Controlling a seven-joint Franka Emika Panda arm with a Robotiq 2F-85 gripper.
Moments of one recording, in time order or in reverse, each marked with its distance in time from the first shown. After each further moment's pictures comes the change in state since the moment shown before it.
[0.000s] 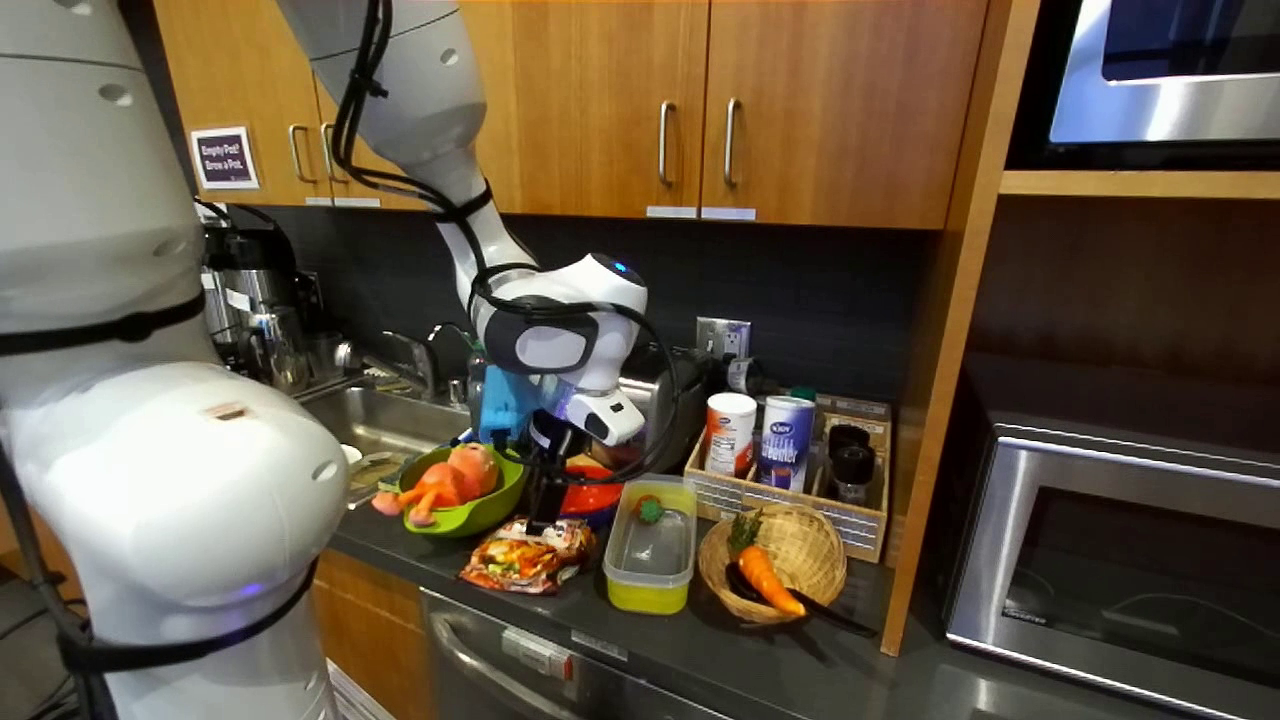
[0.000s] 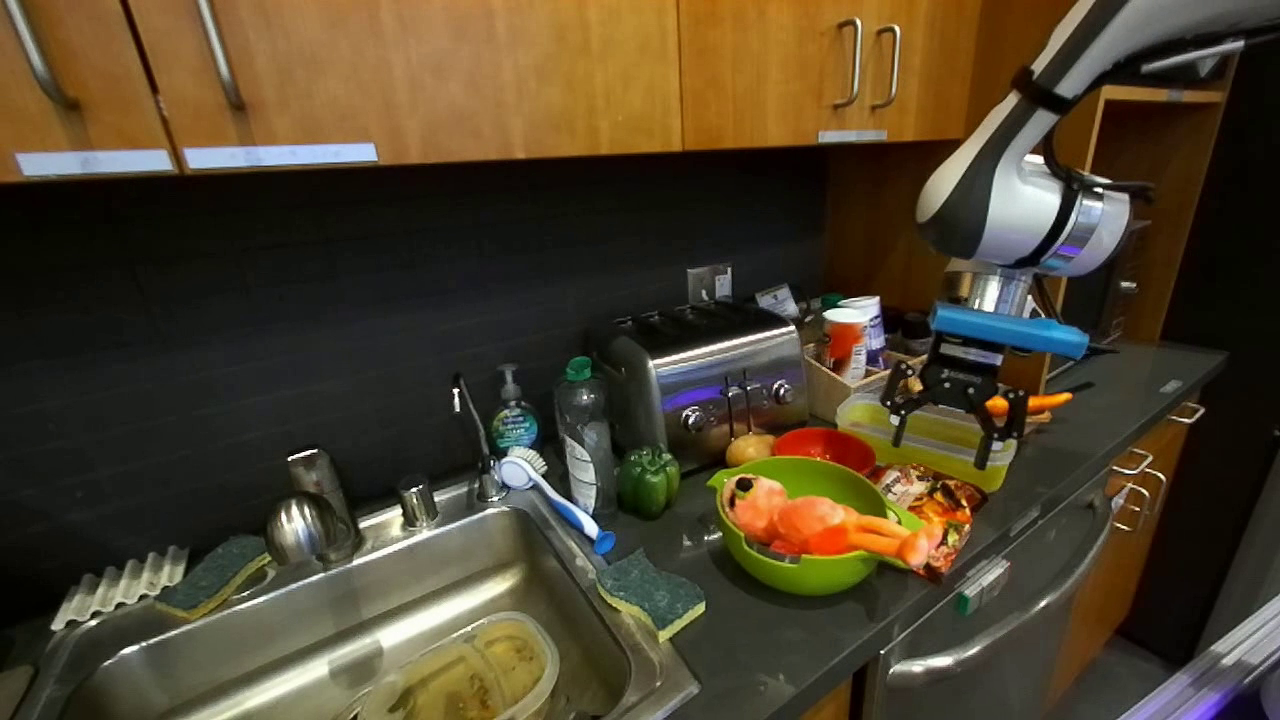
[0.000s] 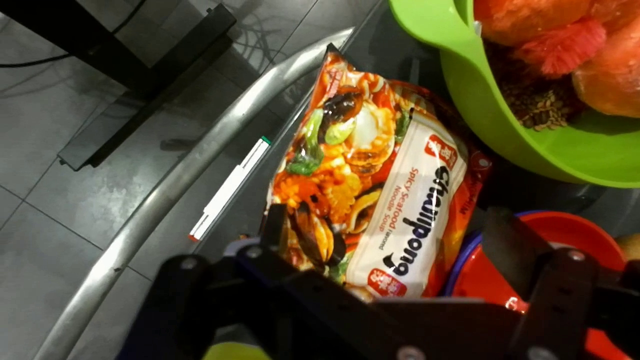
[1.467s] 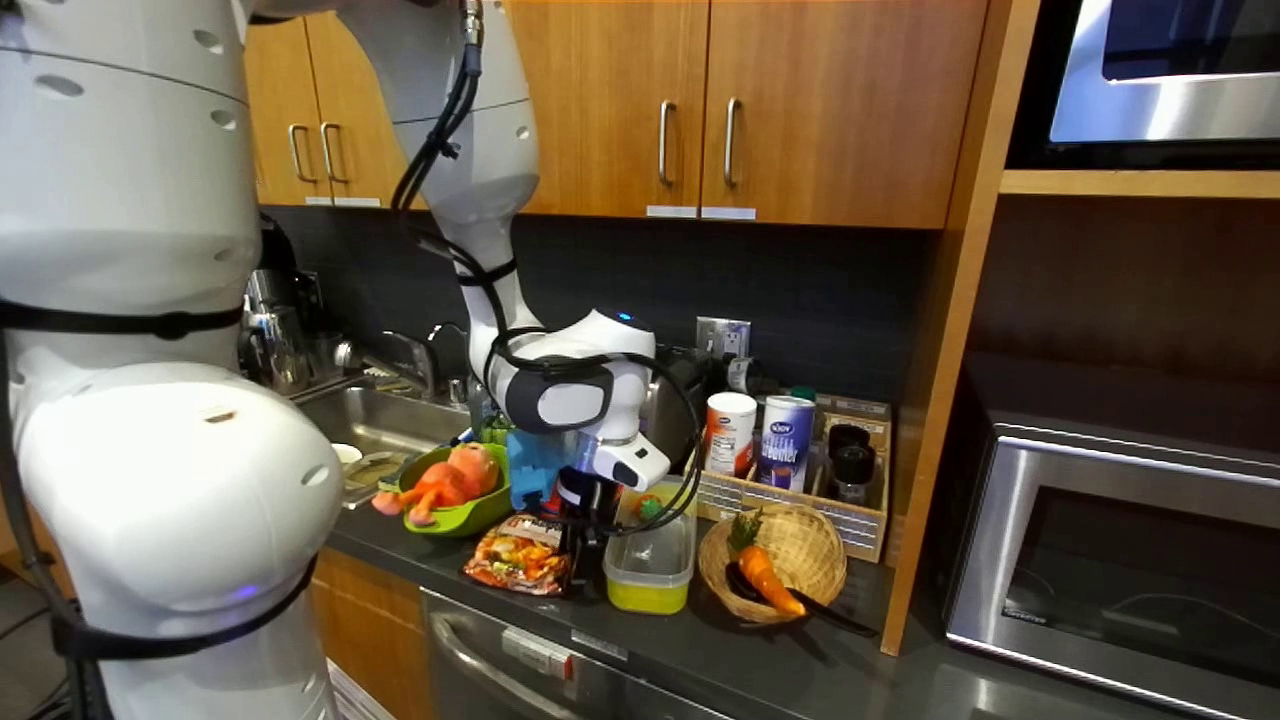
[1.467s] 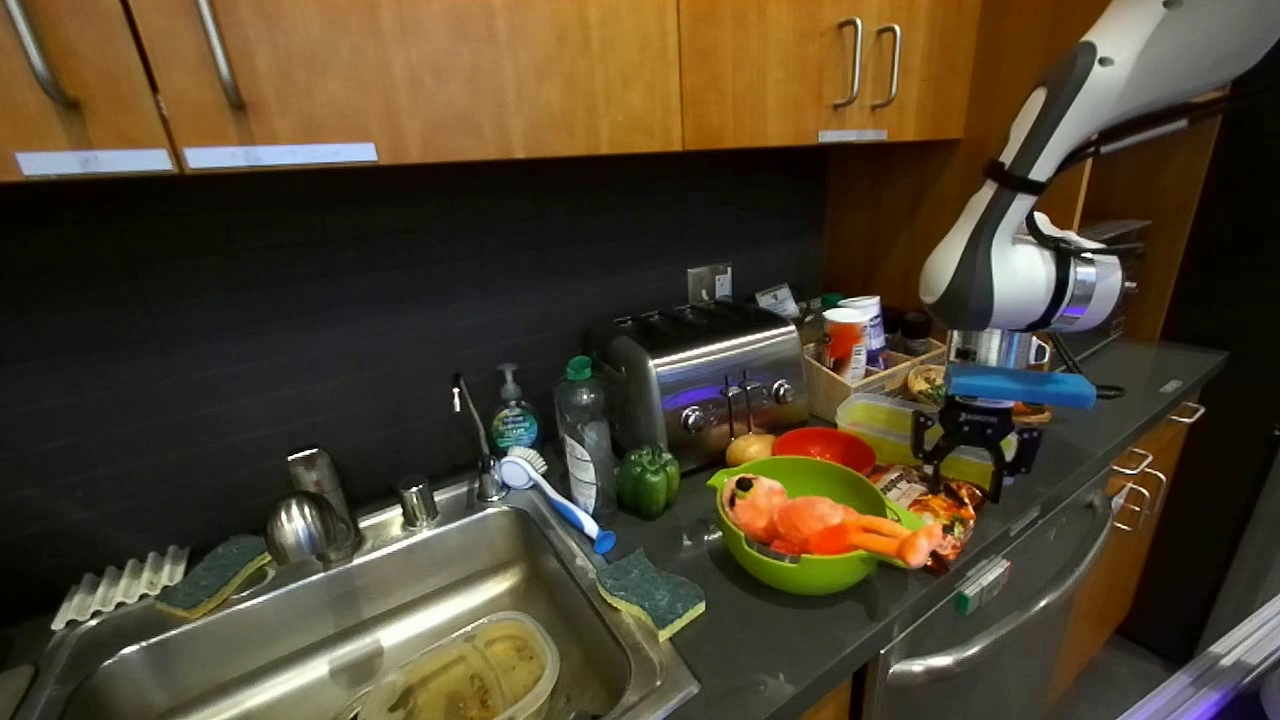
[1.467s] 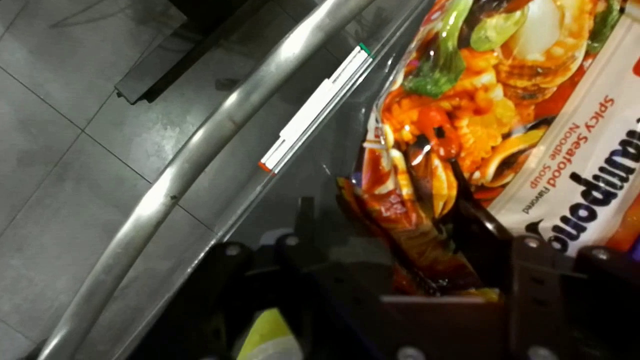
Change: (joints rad) arm -0.043 0.219 -0.018 0.014 -0.164 0.237 -0.012
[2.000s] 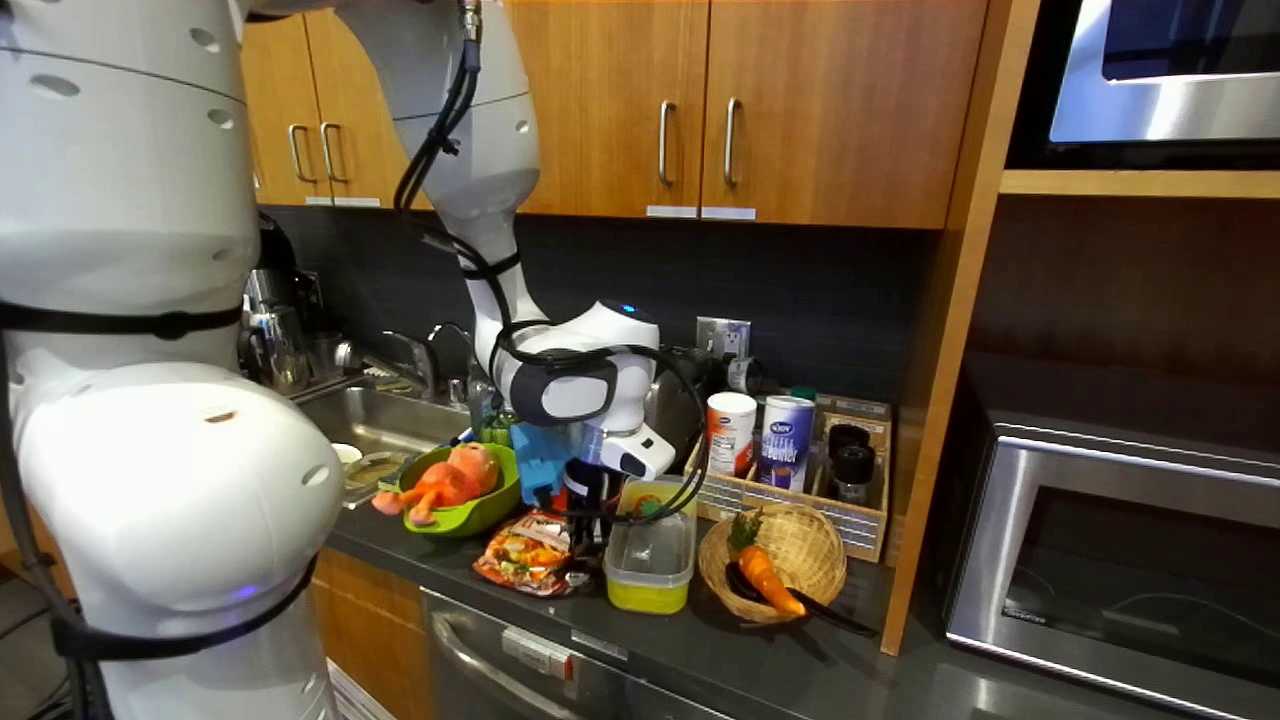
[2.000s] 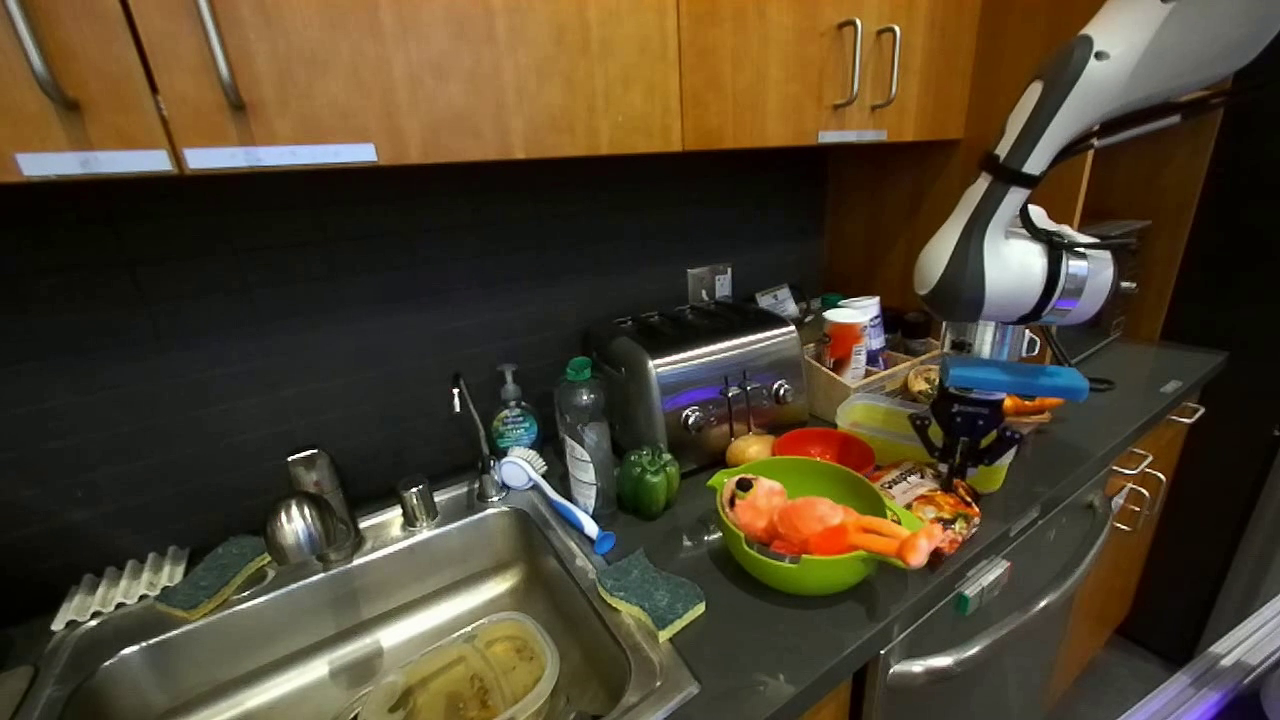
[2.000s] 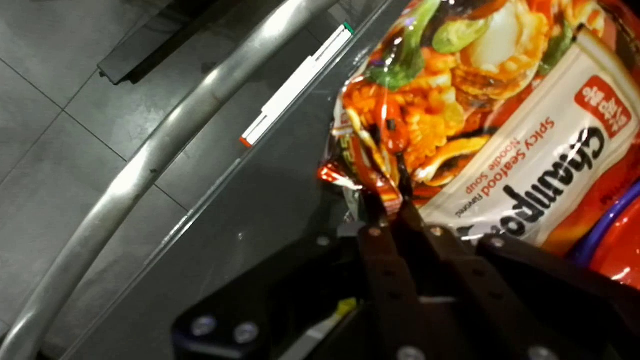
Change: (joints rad) arm 0.000 -0.007 0.002 0.020 0.021 0.000 -0.057
